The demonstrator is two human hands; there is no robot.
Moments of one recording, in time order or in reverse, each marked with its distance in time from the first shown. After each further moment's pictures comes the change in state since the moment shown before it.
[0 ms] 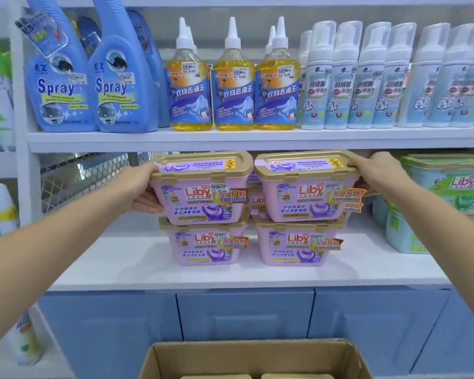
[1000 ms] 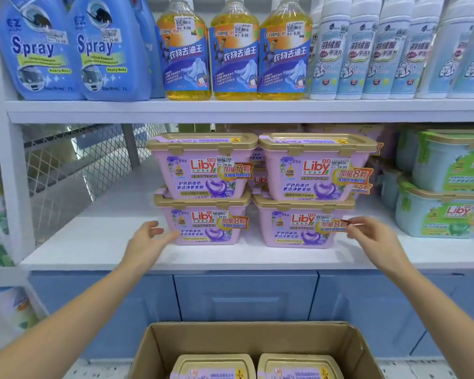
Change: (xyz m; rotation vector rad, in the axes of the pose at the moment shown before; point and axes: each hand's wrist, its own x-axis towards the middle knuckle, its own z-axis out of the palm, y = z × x) left_hand 0.003 -0.157 0.061 0.064 0.017 0.018; right_hand -0.037 0.160 0.066 0.031 -0.165 -0.103
